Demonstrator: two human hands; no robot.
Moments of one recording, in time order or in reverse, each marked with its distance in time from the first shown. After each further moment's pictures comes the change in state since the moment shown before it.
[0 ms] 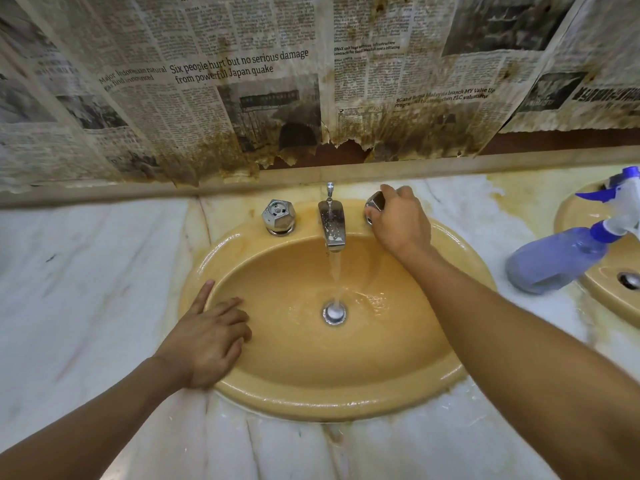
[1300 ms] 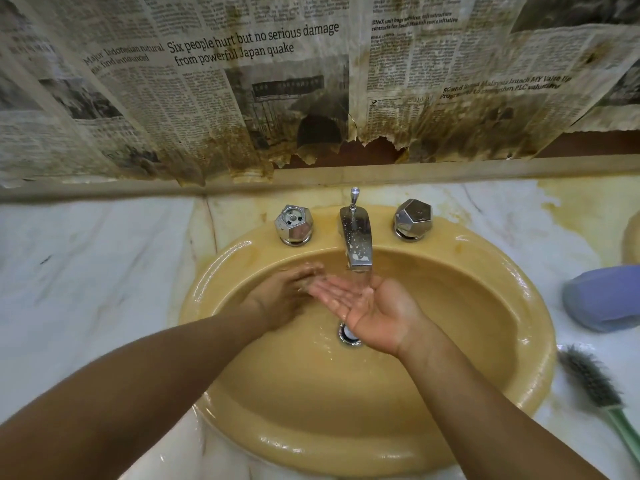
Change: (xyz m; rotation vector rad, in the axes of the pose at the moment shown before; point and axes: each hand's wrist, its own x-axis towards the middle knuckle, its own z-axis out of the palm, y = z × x) left_hand 0.153 0.007 0.020 0.738 -0.308 0.335; right_hand -0.069 -0.031 0.054 1.902 -0.810 1.112
